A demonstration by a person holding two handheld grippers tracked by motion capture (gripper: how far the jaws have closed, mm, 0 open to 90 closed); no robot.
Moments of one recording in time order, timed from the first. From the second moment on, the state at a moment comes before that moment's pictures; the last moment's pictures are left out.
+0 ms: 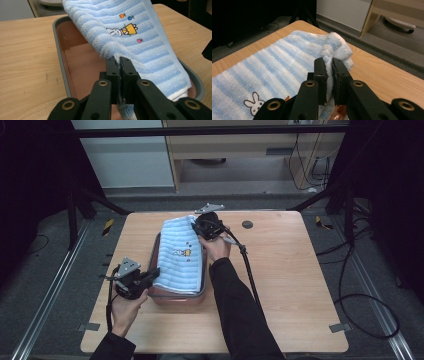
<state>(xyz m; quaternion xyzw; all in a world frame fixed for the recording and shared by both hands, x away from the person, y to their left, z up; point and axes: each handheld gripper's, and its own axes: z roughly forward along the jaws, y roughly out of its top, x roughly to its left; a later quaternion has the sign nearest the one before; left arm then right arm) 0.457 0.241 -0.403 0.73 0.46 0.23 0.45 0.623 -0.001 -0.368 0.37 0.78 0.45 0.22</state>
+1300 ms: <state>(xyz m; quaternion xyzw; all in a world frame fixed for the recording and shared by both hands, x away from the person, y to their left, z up) 0.451 0.240 -0.415 0.74 0.46 0.25 0.41 0.594 -0.038 -0.391 0.38 0.78 0.45 0.22</state>
